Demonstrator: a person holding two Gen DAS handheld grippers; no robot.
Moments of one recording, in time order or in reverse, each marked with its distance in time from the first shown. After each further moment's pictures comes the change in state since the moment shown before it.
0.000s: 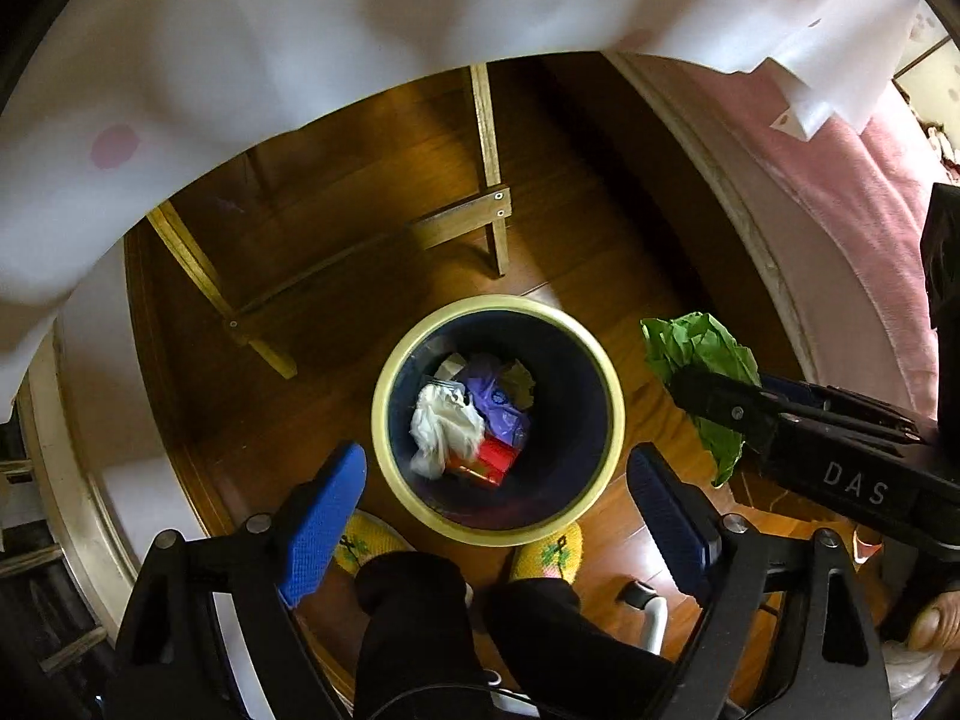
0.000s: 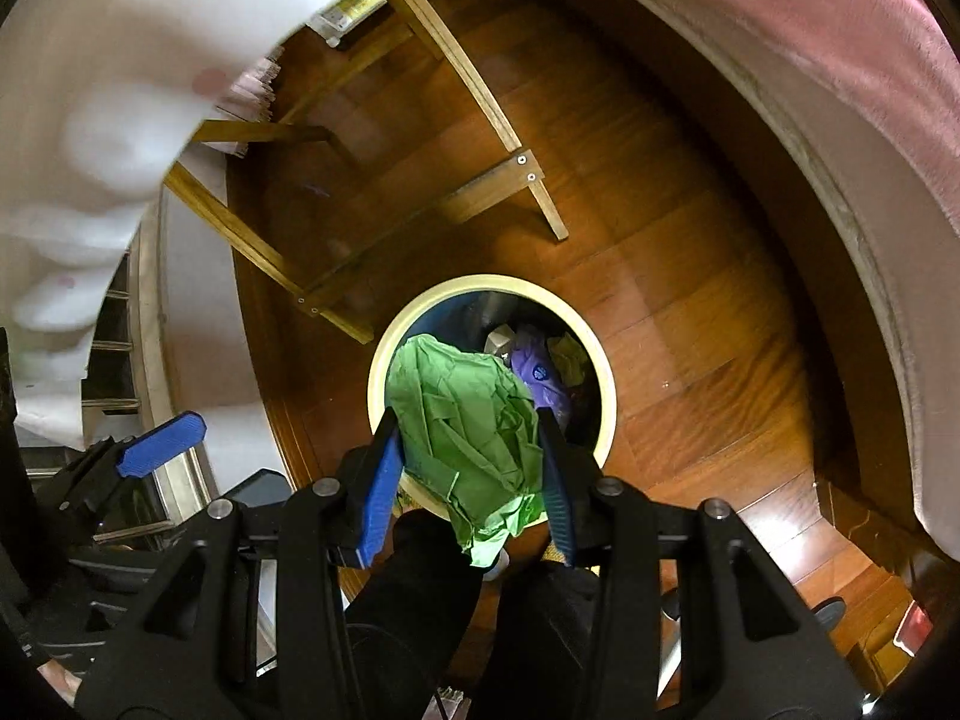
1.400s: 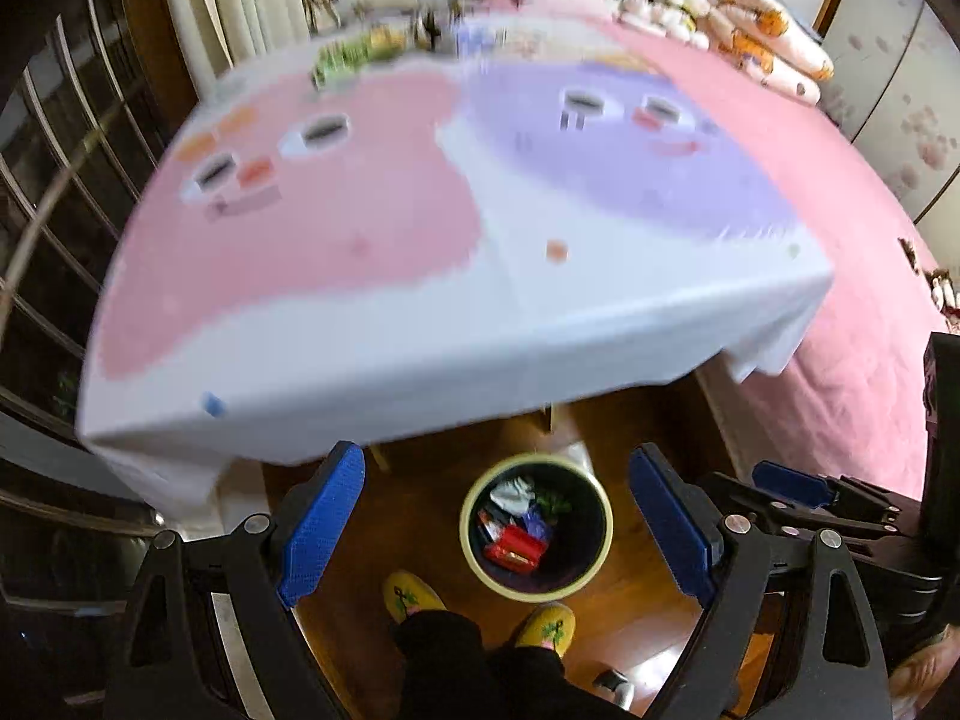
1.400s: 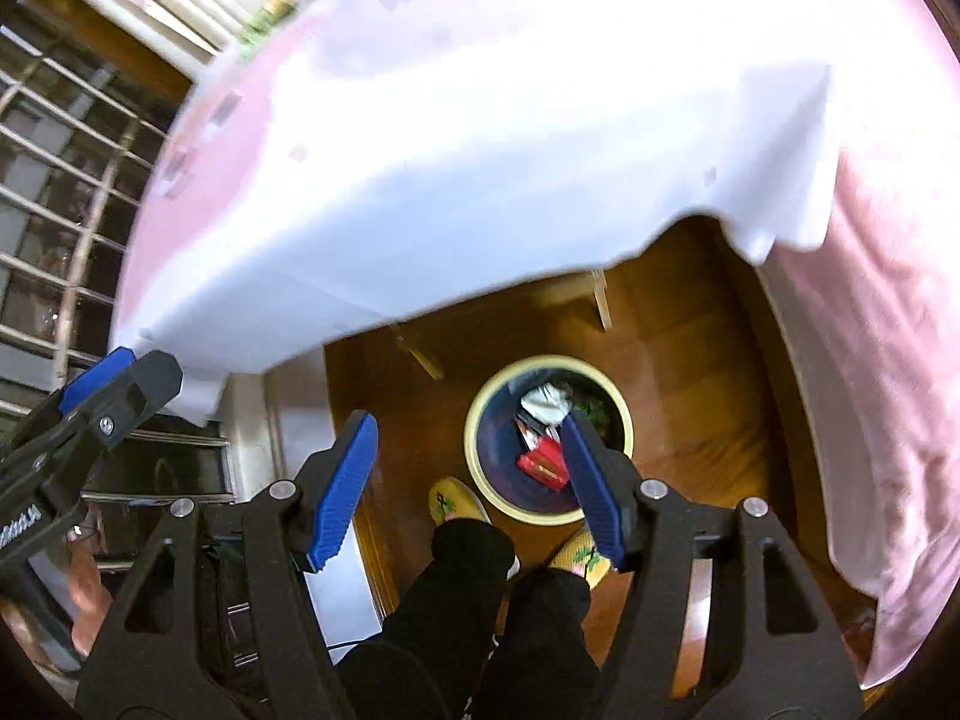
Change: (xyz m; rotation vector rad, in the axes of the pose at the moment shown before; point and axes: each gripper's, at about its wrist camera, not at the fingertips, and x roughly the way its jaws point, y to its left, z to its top) left arm -0.302 0.055 0.025 -0.171 -0.340 0.109; right arm -0.214 0.117 0.018 -0.200 -0.138 0.044
